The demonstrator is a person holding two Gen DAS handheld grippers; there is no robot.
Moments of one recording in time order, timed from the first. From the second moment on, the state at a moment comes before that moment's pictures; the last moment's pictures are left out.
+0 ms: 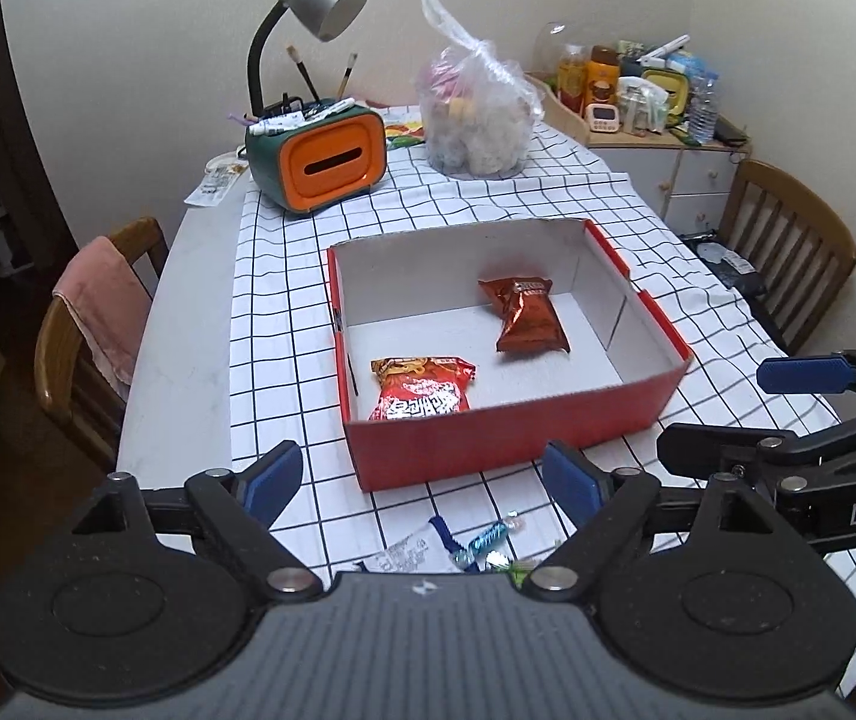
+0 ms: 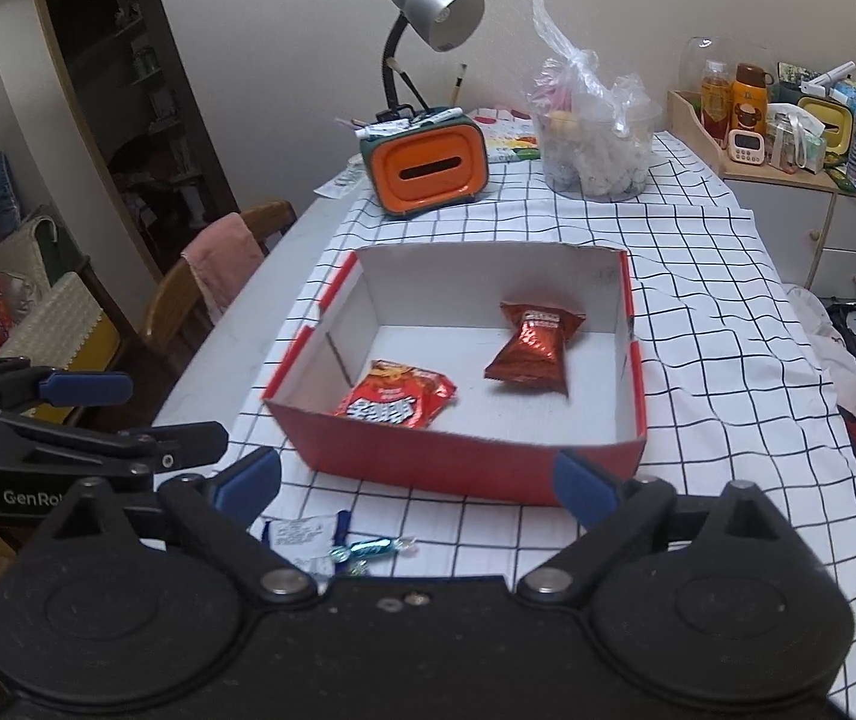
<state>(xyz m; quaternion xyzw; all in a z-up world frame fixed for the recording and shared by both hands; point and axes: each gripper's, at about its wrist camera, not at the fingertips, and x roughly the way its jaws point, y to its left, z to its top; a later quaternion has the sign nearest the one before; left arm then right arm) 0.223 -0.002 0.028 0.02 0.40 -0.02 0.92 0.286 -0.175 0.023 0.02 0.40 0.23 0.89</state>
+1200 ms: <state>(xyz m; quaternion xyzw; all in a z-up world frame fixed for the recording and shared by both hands) 0.124 0.068 -0.094 -0.01 0.53 0.03 0.84 0.190 -0.139 -0.083 -0.11 0.44 0.29 0.85</state>
